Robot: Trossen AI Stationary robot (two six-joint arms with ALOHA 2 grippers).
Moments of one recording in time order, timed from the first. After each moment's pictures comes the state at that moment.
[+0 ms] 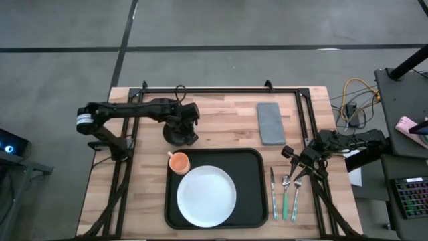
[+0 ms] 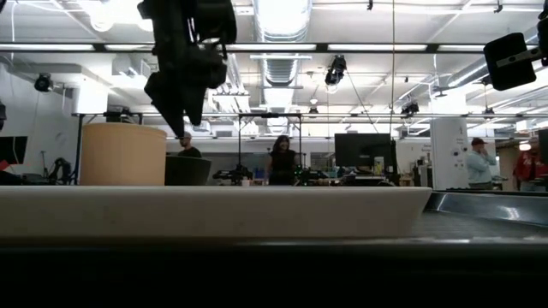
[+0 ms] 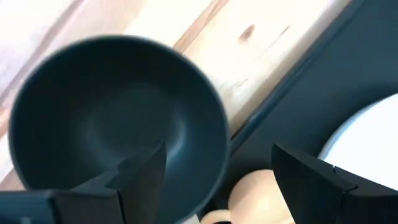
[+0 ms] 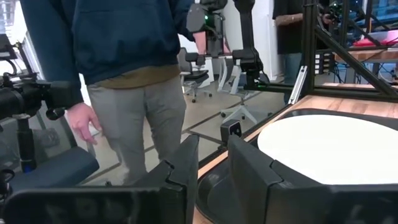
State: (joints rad) left arm 0.24 1.53 1.23 -1.01 0.01 -0.51; right arm 0.16 0.02 0.01 0.07 -0.69 0.23
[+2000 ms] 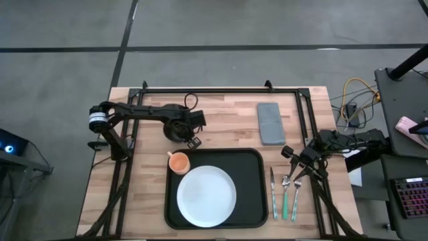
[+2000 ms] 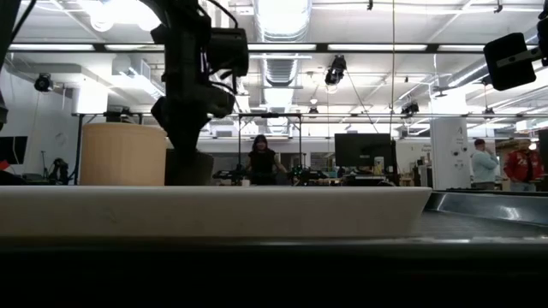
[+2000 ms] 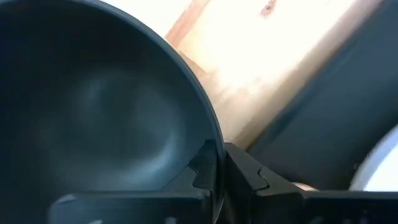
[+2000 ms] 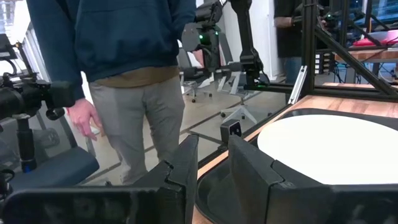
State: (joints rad) left arm 0.21 1.66 1.21 -0.97 0.00 -0.48; right arm 0.16 0.02 0.01 0.07 -0.69 0.23
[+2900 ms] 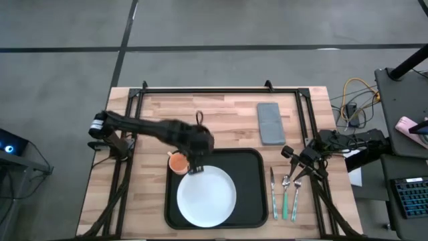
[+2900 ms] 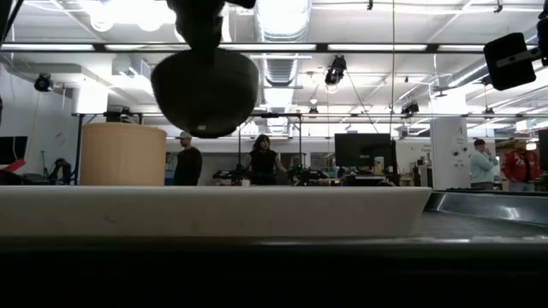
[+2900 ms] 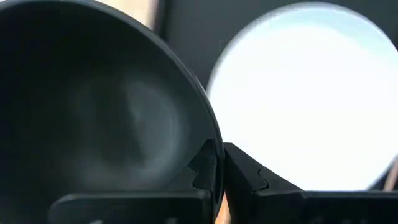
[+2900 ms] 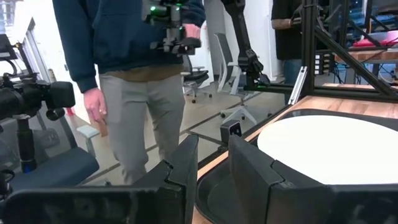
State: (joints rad) left arm -0.16 1.71 1.66 -1.22 -0.05 -0.40; right arm 0.16 0.02 0.01 0.07 -0.69 0.23
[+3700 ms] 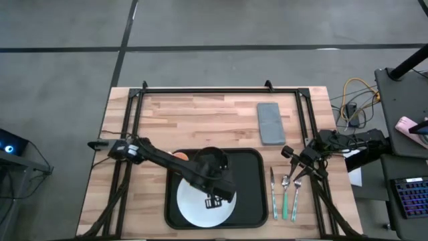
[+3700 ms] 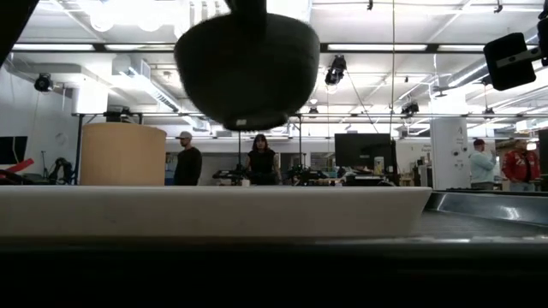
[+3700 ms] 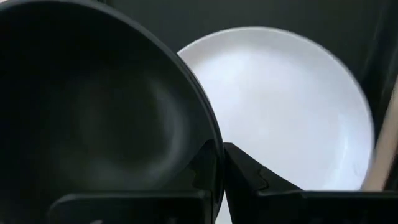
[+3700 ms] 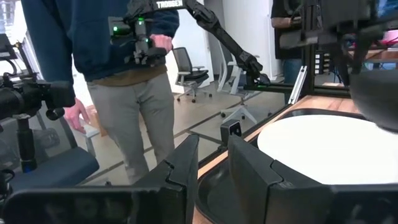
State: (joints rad) left arm -0.39 2.22 2.32 -1.49 -0.20 -0.56; right arm 0.16 0.02 0.01 0.07 -0.69 0.23
